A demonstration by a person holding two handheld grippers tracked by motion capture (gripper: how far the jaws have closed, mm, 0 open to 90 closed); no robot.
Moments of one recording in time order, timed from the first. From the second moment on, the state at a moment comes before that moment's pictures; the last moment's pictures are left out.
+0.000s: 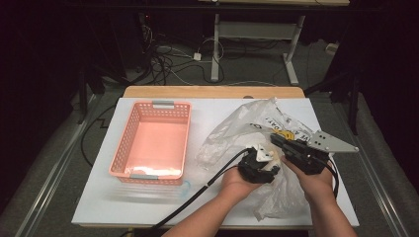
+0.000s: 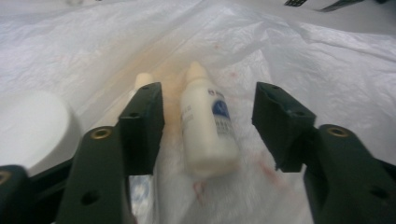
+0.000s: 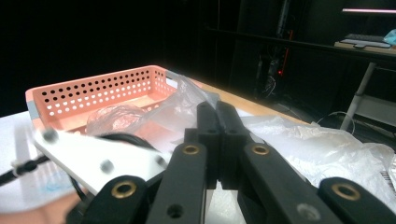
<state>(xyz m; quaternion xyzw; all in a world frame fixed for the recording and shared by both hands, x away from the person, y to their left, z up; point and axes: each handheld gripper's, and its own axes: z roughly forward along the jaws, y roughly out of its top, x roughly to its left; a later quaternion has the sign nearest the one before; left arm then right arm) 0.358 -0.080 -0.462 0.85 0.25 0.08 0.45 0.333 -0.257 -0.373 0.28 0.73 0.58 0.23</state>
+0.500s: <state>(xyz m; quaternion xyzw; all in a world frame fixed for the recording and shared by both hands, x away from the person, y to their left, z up) 0.310 0.022 -0.480 0.88 0.30 0.09 0.36 0.334 -0.253 -0.373 0.28 0.73 0.58 0.24</state>
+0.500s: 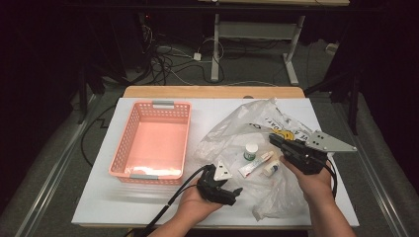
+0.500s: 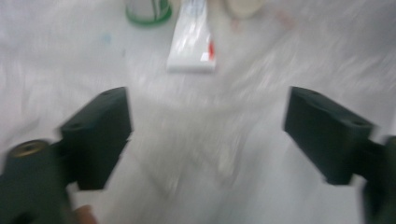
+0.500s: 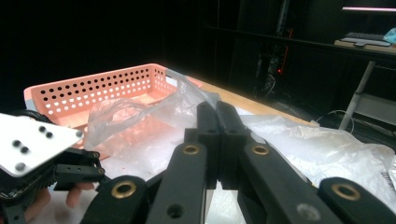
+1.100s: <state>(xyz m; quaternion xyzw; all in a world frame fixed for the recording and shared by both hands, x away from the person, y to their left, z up) 0.316 0.020 -0.488 0.88 0.29 0.07 0.37 0.341 -0.247 -0.379 0.28 0.74 0.57 0.23</state>
